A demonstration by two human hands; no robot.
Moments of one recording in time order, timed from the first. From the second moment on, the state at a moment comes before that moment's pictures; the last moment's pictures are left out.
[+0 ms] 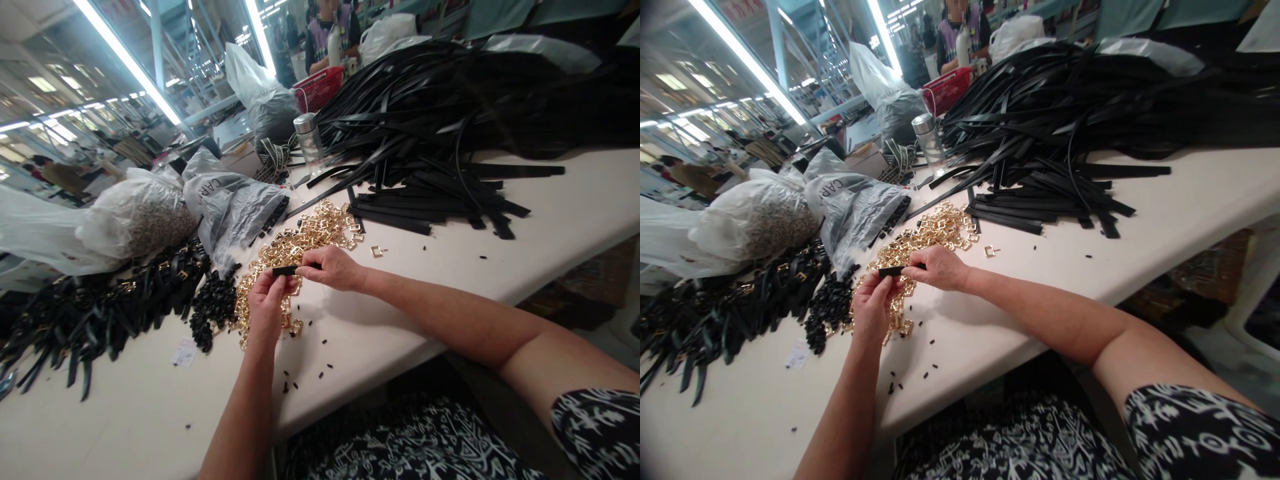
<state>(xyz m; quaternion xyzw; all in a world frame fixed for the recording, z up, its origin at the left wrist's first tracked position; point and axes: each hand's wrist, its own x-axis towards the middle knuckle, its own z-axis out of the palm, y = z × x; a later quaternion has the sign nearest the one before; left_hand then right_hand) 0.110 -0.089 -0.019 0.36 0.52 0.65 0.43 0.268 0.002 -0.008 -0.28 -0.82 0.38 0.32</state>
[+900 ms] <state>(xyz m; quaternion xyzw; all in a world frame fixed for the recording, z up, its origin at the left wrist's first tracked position) 0.112 -0.087 -0.017 0.43 0.56 0.53 0.48 0.279 0.010 -0.002 -0.22 -0.88 0.18 0.38</state>
